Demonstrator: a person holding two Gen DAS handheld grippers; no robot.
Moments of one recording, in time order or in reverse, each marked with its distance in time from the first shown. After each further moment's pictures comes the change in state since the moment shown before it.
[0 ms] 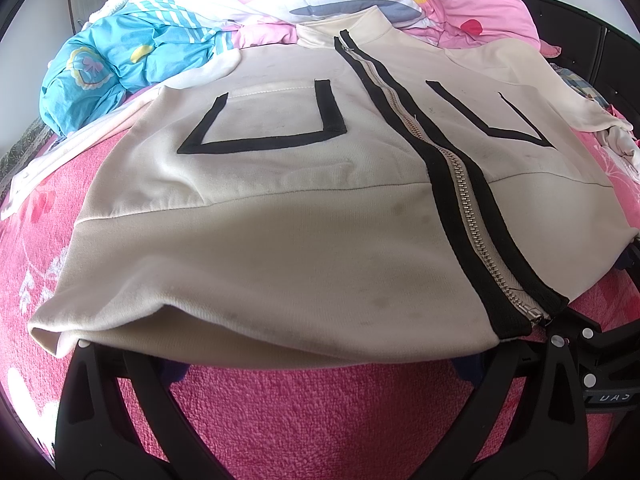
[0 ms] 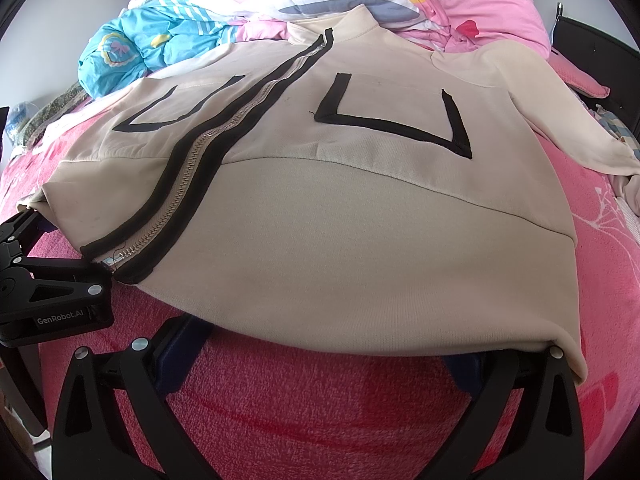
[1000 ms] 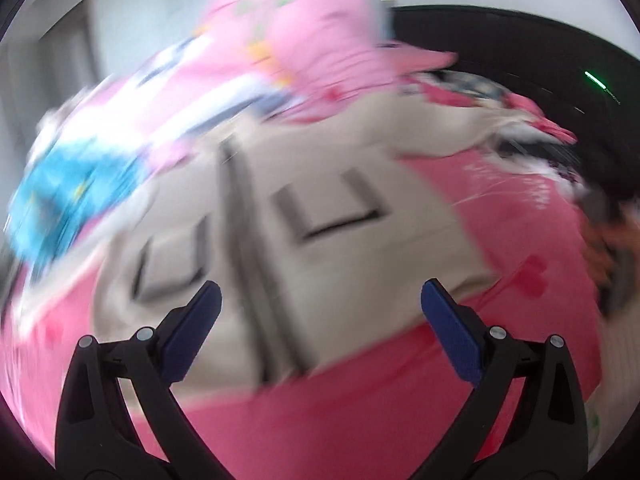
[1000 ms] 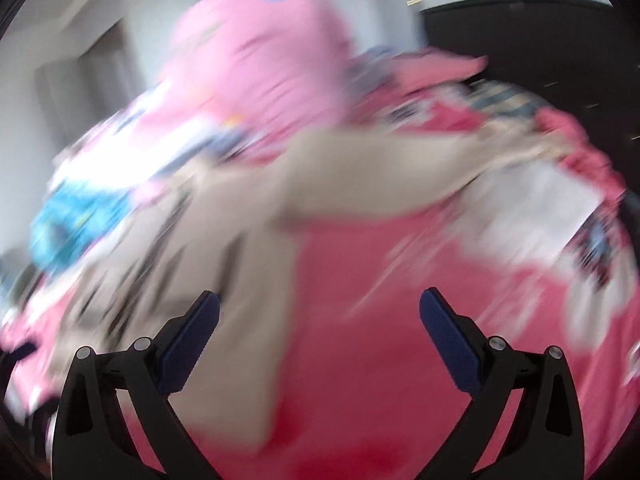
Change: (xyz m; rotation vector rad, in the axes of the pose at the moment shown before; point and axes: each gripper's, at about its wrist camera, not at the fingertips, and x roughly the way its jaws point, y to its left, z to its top) left arm -0.118 -0.125 0.054 0.325 -0.197 -0.192; right arm -0.123 -0.228 0.045 0.425 -0.310 -0.155
